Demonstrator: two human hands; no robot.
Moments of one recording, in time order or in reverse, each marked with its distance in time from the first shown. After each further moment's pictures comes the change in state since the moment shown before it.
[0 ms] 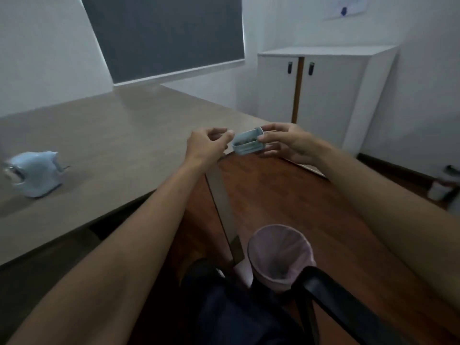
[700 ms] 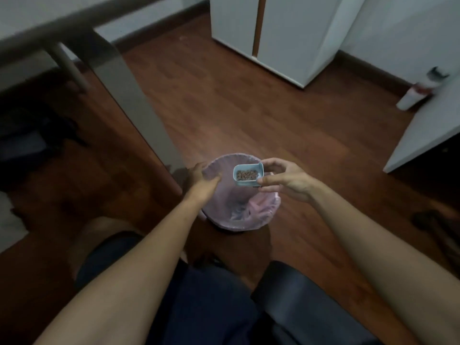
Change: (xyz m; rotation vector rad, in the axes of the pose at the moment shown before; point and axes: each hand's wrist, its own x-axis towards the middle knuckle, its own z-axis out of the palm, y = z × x) left_hand -0.037 -0.312 0.226 0.220 -0.286 -0.570; right_hand -0.035 0.329 -0.160 0.115 0.243 0.515
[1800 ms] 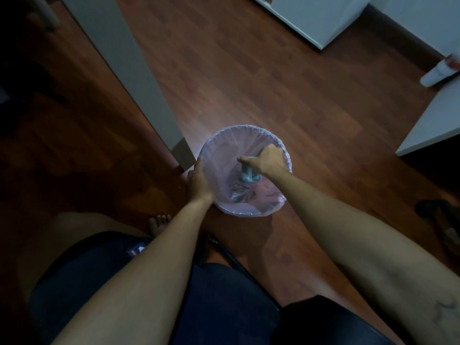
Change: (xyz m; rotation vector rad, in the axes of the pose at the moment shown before) left_hand 0.037 -0.090 0.042 0.164 0.037 -0.114; right_hand 0.109 0.051 0.054 -0.932 0.518 0.219
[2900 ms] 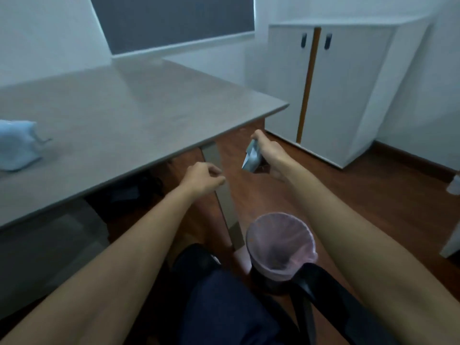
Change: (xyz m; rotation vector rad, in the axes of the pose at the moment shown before) left_hand -0.190 0.139 -0.296 0.148 0.228 0.418; right_hand -0.242 -0.180 -0.198 0.873 -0.165 -0.430
